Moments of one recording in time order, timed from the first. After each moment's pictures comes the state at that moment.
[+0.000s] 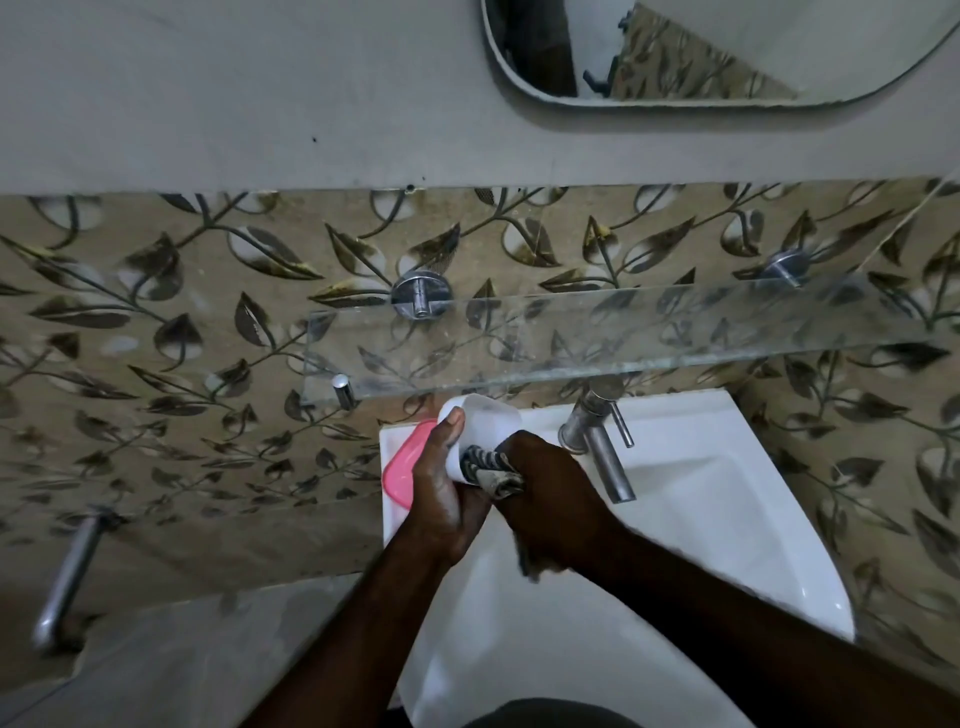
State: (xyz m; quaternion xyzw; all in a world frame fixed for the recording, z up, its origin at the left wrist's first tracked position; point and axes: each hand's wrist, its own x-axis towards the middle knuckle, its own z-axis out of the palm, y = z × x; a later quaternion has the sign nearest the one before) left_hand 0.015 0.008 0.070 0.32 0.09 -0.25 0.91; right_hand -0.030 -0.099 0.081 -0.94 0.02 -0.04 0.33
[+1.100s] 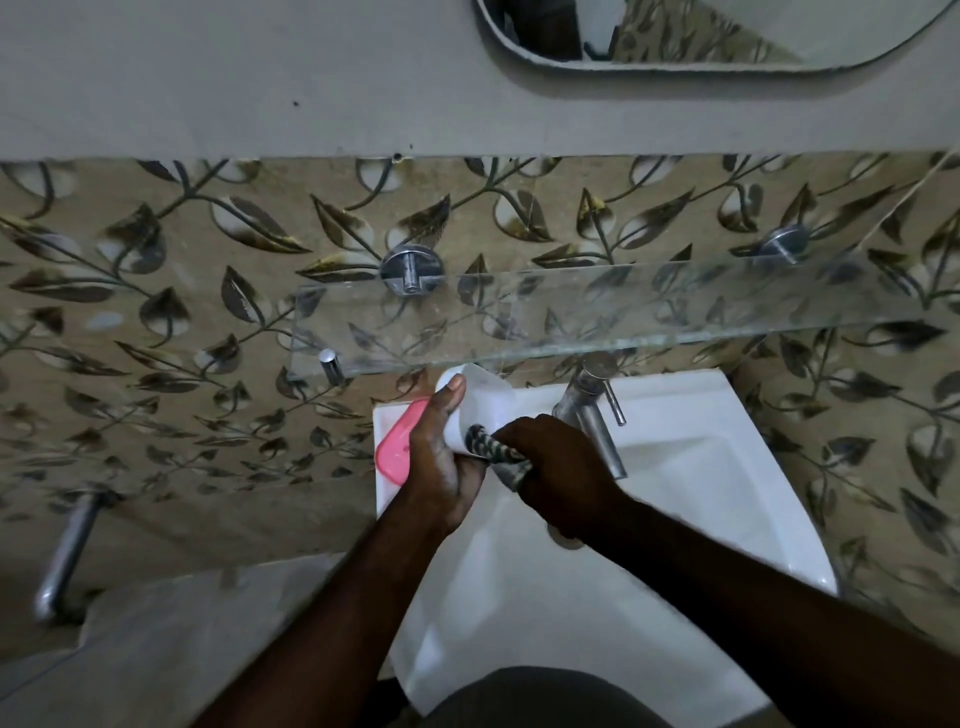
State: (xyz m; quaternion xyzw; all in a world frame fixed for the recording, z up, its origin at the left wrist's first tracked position) left_hand 0.017 0.001 0.081 0.34 0.11 -0.21 0.91; right_hand -0.031 -0.121 0.068 -0.96 -0.03 -0.04 0.28
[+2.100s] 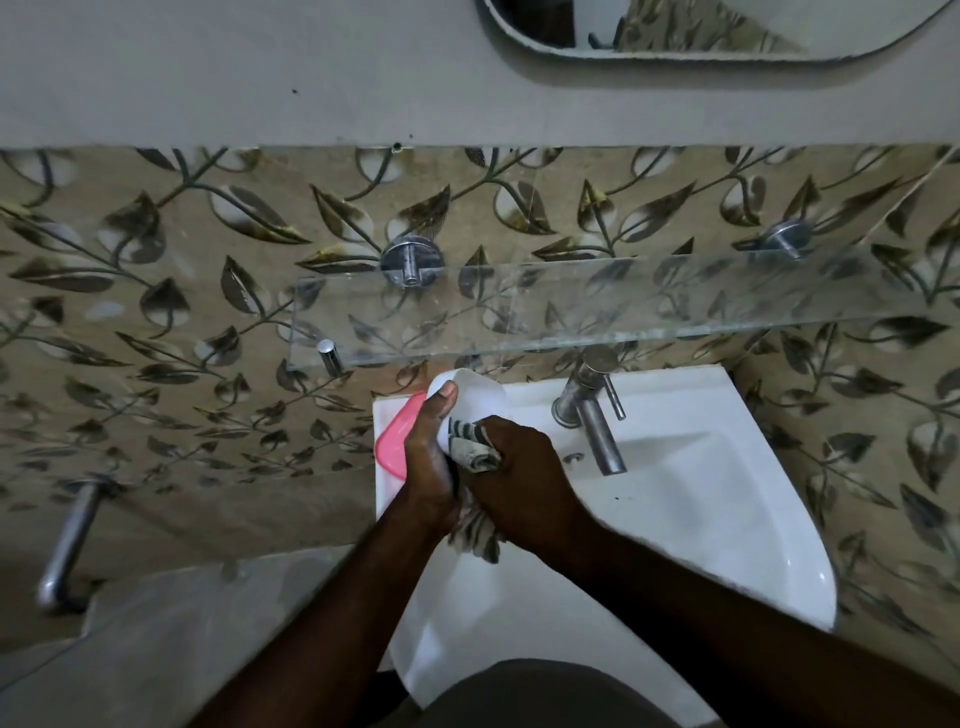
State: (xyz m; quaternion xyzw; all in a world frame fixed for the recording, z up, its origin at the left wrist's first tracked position) left_hand 0.008 0.005 0.075 0.41 0.11 -0.21 0.88; right_hand -0.039 -0.079 0.079 -0.88 0.02 -0.08 0.47
